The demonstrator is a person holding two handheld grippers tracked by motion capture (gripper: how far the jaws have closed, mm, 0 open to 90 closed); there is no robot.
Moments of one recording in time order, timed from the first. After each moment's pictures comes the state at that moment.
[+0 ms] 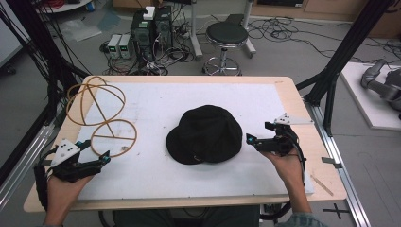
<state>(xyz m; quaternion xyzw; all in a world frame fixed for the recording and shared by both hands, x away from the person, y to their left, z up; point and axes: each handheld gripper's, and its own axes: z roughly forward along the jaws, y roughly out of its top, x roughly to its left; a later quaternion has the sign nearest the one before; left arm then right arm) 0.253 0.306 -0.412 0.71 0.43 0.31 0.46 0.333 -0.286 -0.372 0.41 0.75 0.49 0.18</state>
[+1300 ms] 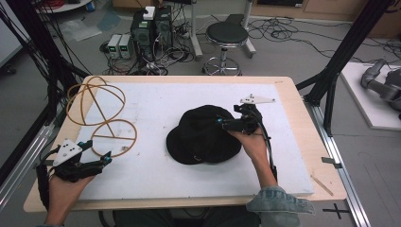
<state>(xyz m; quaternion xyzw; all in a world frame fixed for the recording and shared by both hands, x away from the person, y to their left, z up) 0.255 0.304 -0.416 0.72 0.43 0.31 0.46 0.396 -0.203 -0.370 0.40 0.75 0.51 0.16</state>
